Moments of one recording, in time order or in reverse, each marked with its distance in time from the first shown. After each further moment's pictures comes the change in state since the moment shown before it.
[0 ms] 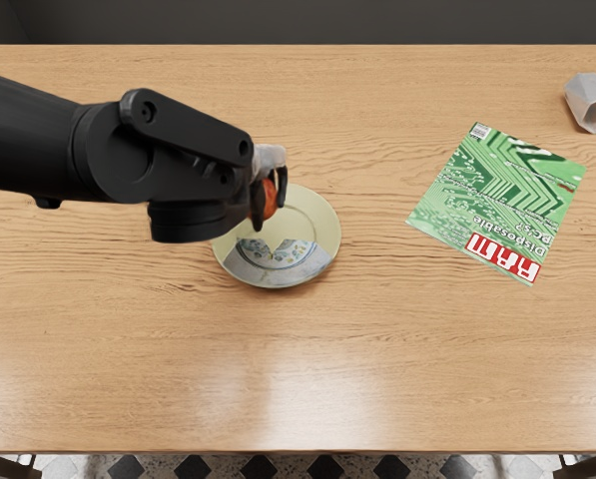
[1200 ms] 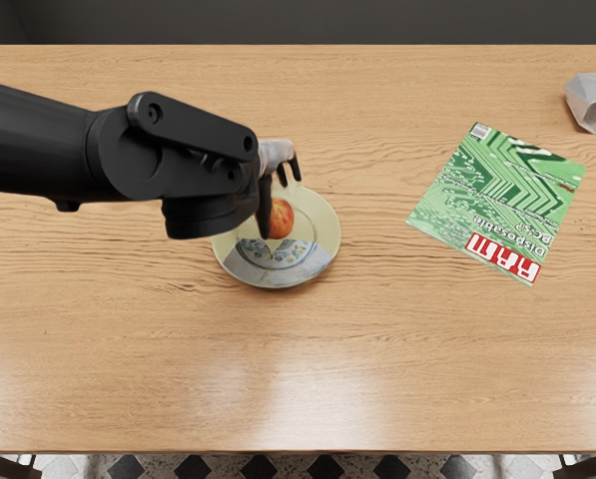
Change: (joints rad) left arm 0.082 0.000 -0.050 0.083 0.019 0.017 0.001; right arm 0.000 0.000 0.000 0.000 0.000 0.000 0.000
